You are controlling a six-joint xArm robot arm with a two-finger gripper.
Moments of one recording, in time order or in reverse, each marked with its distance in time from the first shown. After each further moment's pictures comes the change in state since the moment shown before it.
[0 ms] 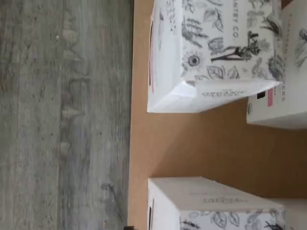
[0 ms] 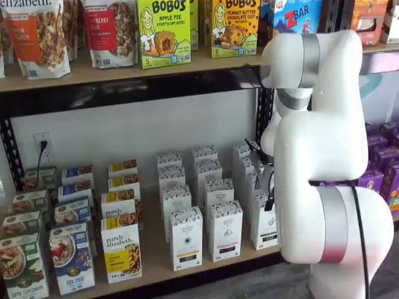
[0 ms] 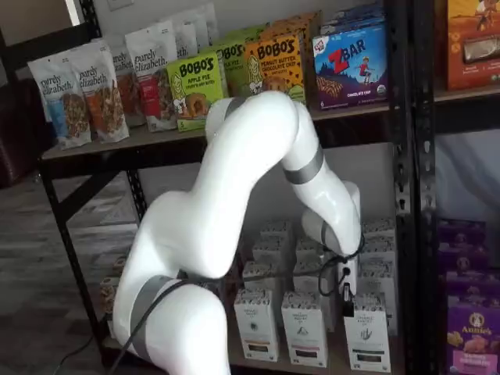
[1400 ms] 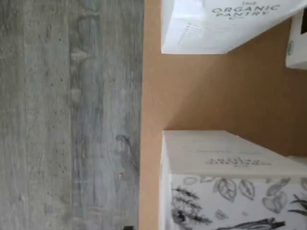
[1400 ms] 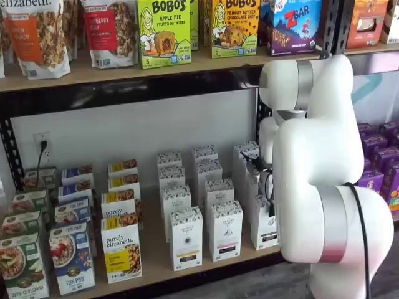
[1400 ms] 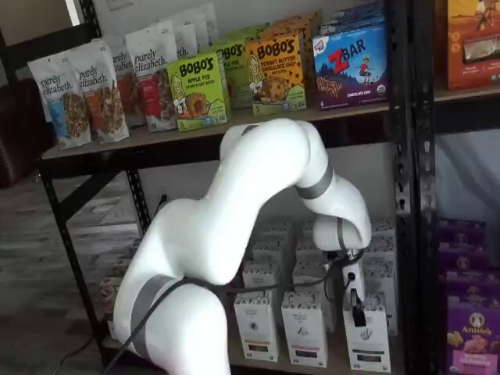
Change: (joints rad) arm -0.012 0.175 -0.242 -0.494 0.133 0.430
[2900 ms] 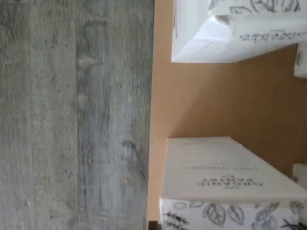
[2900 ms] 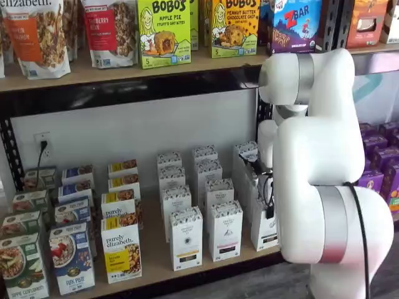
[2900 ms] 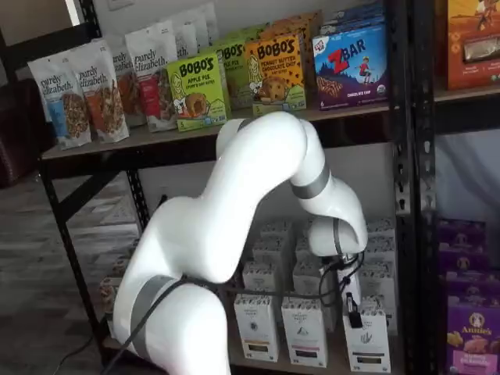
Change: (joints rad) arm 0.007 -0.044 0.098 -0.058 -0.075 0.063
